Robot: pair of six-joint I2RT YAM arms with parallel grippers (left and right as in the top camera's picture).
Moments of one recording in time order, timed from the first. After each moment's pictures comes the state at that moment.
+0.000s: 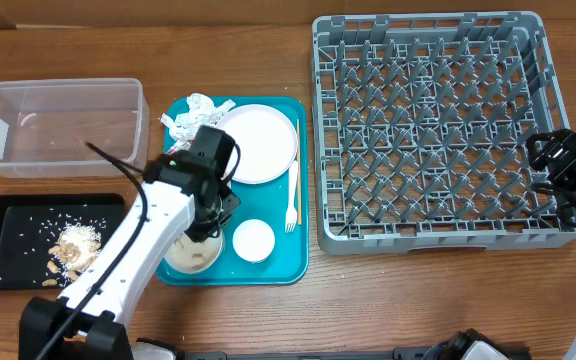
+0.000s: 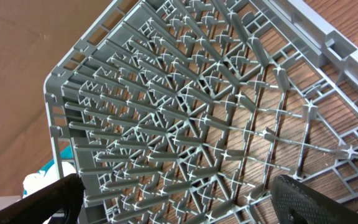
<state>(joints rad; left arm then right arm) -0.32 1.51 1.08 -1.03 -0.03 -1.07 -0.63 1.22 1.21 -0.91 -0.53 0.18</state>
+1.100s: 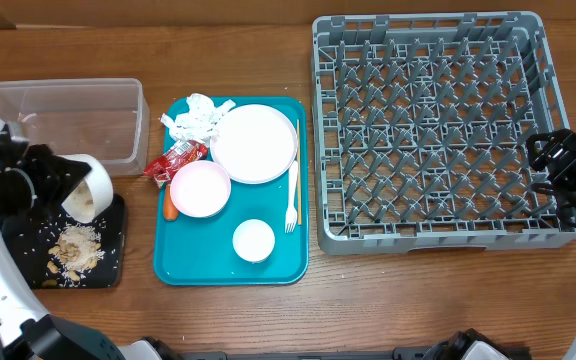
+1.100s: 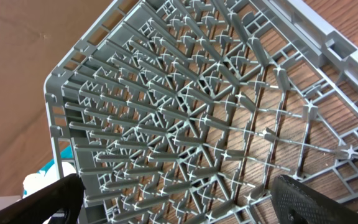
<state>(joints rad) 0.70 1.51 1.39 -1.19 0.75 -0.12 -0.63 1.22 1.21 -0.91 -0.53 0.18</state>
